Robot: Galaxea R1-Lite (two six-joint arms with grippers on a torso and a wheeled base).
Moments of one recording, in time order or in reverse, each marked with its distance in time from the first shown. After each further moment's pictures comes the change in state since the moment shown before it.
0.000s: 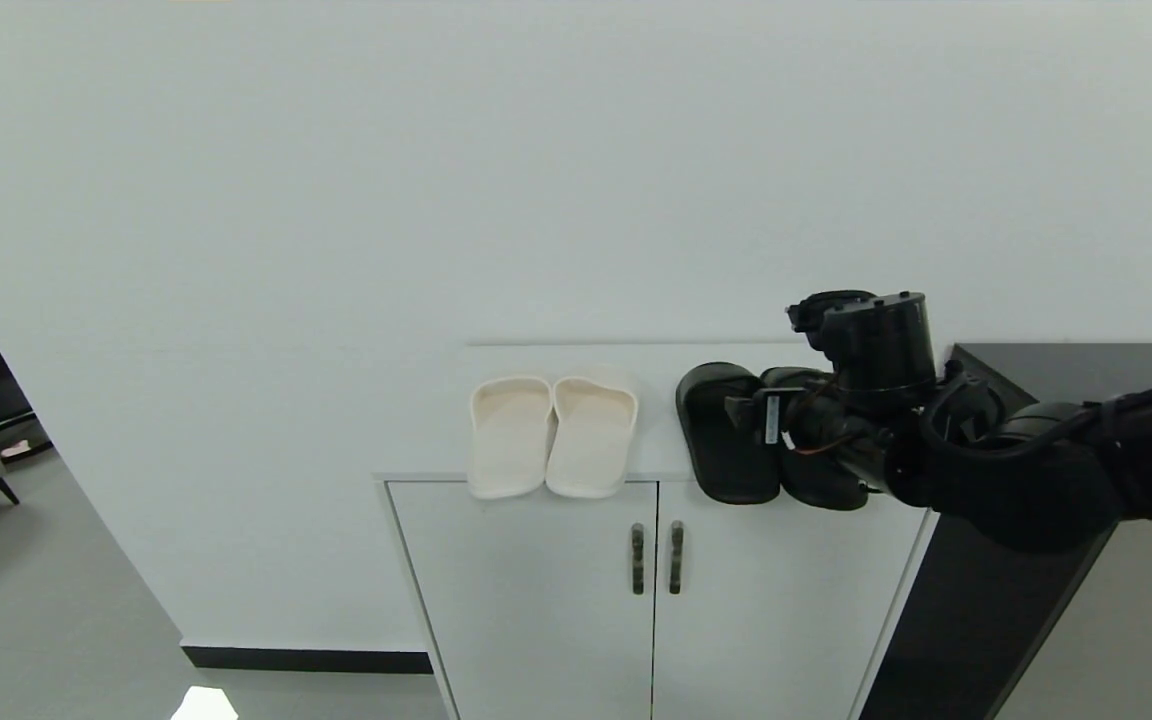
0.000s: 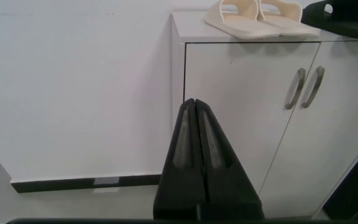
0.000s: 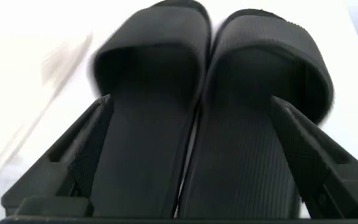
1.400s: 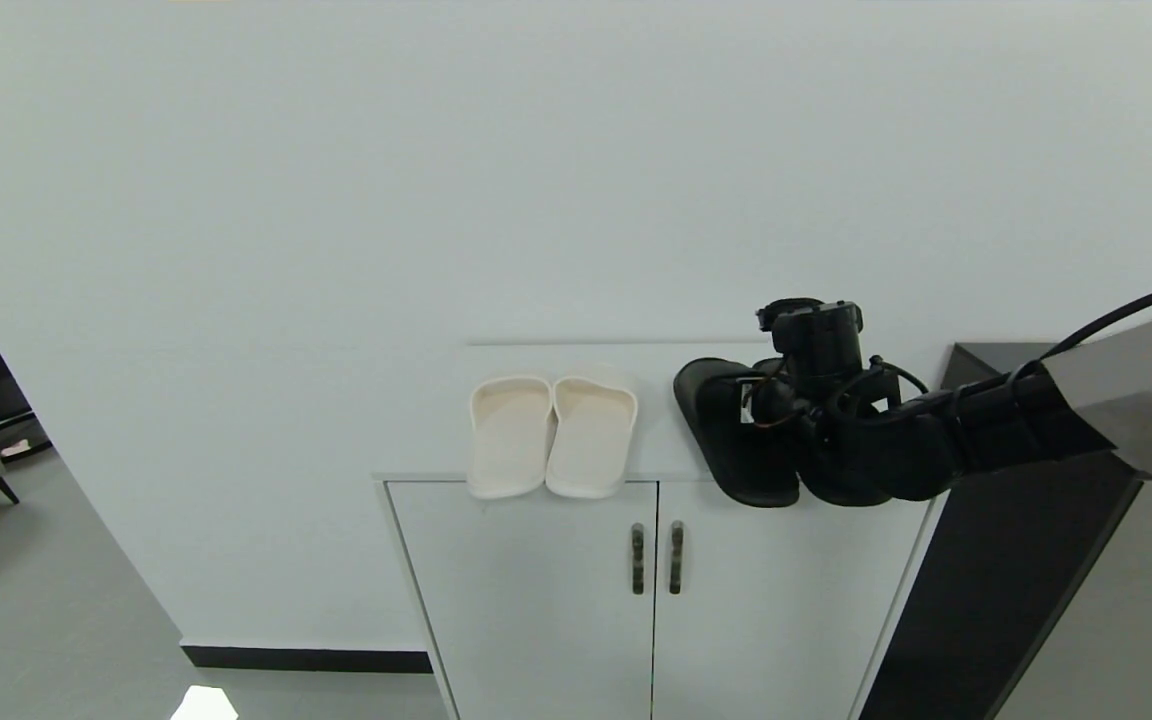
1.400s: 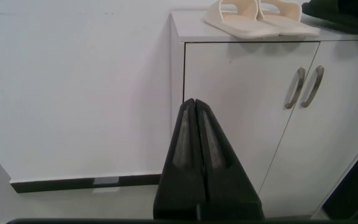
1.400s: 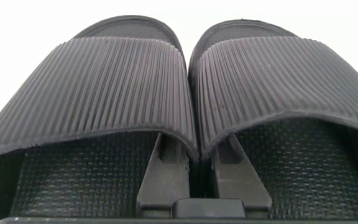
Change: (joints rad) left arm 0.000 0.000 0.000 0.000 0.000 0.000; right arm -0.073 0.227 -0.237 -0.012 -0.007 -0.041
